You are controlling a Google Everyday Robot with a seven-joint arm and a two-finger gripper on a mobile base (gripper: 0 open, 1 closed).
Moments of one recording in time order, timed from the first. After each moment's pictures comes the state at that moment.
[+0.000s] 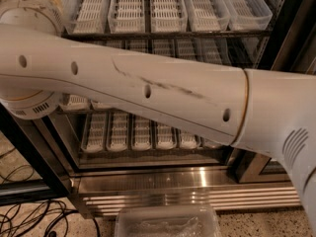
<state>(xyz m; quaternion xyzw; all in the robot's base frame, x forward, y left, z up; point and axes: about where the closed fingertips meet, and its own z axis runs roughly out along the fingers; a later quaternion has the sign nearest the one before) 0.626 0.232 1.085 -0.09 0.66 0.07 0.75</state>
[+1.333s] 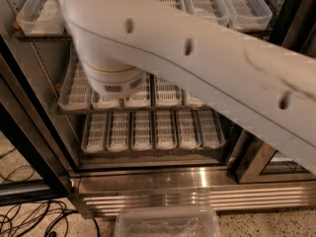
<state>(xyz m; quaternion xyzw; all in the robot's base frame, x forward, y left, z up) 0.611 0.141 1.116 -0.10 0.67 0.17 0.72</state>
